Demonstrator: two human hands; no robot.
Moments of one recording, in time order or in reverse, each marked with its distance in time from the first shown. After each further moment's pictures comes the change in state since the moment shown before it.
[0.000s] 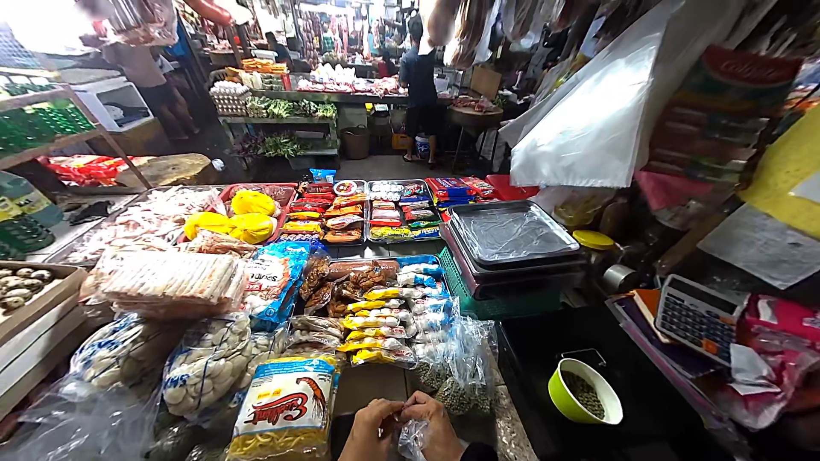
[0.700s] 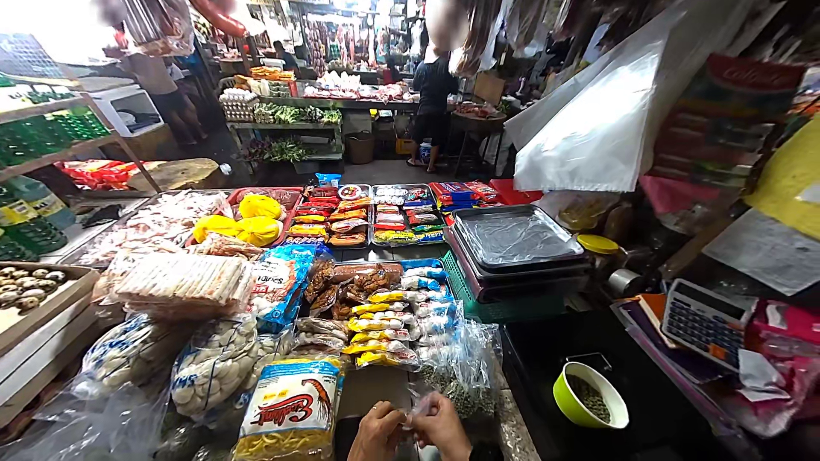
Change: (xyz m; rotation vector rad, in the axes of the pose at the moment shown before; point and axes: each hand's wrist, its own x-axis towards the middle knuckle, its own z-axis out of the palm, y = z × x) left_hand -0.004 -0.010 0.012 0.257 0.124 0.201; right_hand 0.006 -0.010 0.001 0.423 0.172 0.661
